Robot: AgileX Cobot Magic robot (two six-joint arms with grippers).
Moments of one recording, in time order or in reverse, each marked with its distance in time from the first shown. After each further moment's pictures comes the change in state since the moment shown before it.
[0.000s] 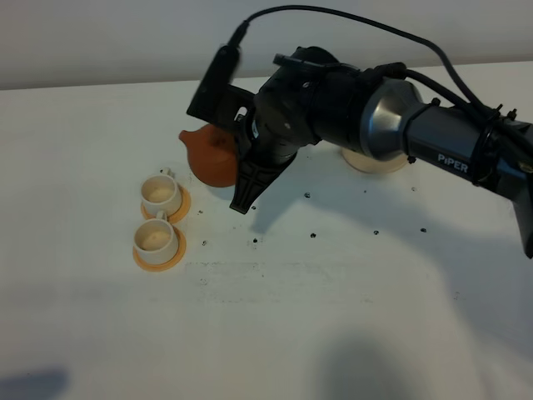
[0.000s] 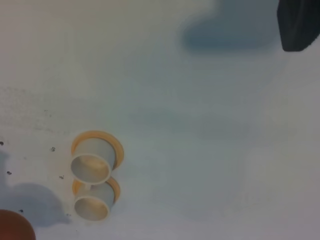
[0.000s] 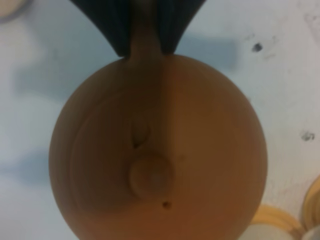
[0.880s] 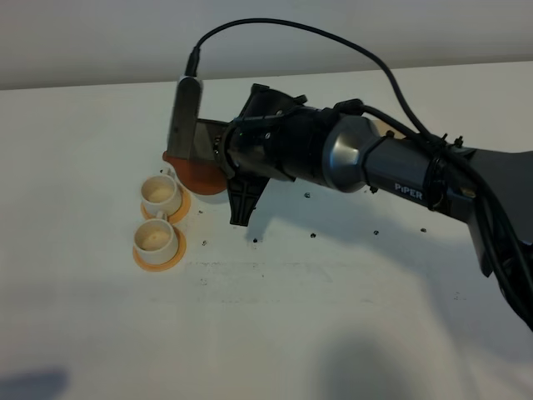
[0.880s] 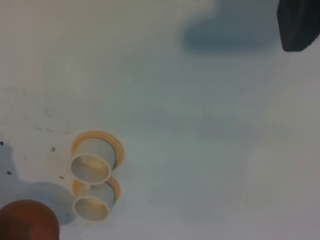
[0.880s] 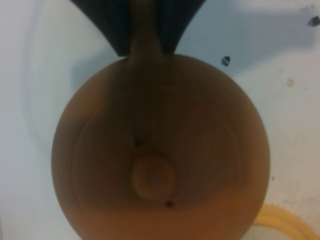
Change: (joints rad) left arm 0.000 0.000 0.000 0.000 0.000 0.000; right arm 0.068 0.075 0.000 -0.273 -0.094 -0.006
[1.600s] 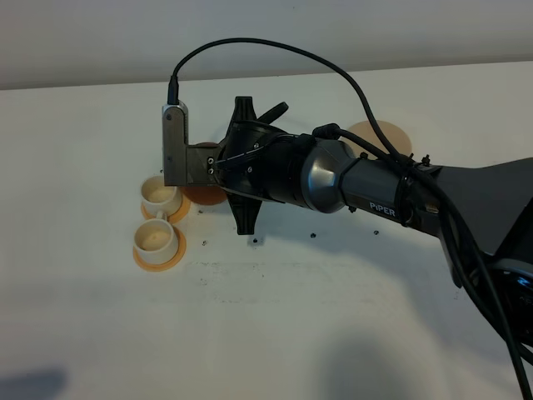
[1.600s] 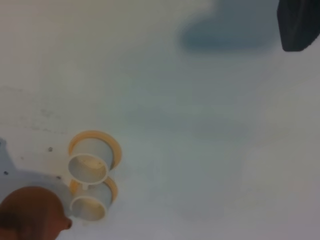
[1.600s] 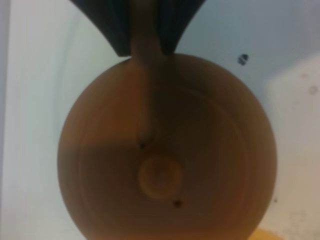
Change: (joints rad) left arm 0.000 0.000 0.000 0.019 0.000 0.000; right arm 0.029 0.058 0.000 -0.196 -0.011 0.036
